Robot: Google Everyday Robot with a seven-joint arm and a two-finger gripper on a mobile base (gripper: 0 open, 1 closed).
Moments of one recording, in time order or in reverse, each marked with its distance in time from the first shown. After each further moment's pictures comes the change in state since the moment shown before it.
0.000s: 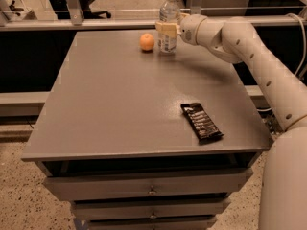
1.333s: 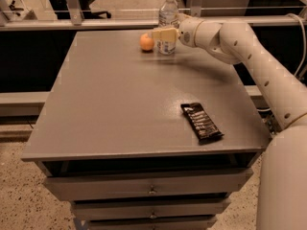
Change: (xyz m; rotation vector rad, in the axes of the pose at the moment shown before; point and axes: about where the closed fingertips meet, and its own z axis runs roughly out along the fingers) arm 0.012 0.004 0.004 -0.010 0.029 0.039
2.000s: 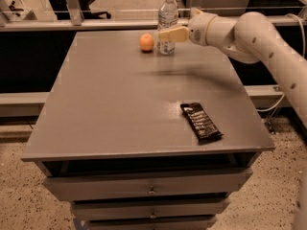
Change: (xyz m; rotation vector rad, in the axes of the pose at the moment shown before) arm -0.023 0.019 -0.048 -0.003 0.023 -0.052
